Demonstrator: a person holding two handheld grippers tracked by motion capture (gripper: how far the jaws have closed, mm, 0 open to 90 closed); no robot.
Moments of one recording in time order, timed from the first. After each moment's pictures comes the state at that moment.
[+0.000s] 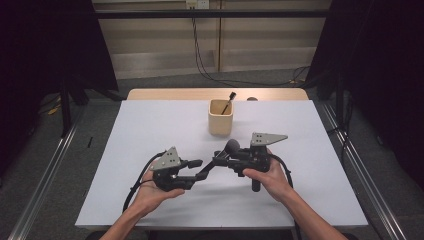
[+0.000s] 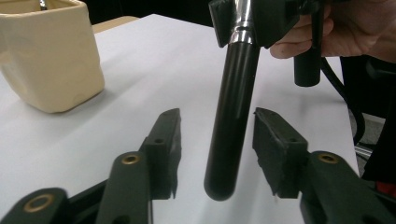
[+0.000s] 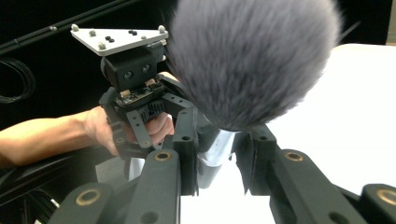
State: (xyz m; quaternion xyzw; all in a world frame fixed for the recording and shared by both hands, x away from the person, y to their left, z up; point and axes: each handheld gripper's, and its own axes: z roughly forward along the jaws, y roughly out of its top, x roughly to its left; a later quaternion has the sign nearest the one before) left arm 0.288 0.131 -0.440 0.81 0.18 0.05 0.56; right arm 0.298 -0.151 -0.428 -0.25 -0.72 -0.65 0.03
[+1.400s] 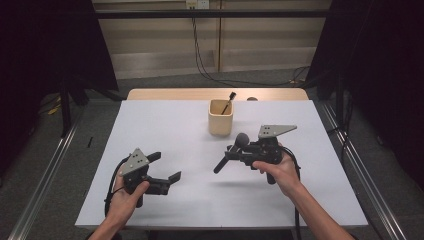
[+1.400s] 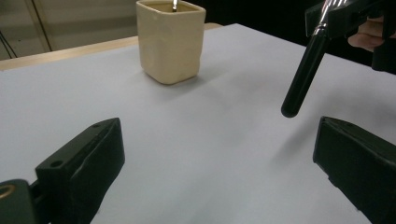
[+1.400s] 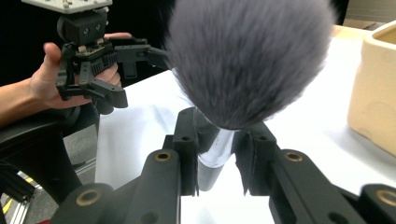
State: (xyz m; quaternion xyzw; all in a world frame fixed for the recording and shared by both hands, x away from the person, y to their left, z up) left arm 0.273 0.198 -0.434 0.76 0.31 0.14 0.55; right arm 0.308 -0.178 -0.408 -0.27 -0.77 -0.58 -0.01
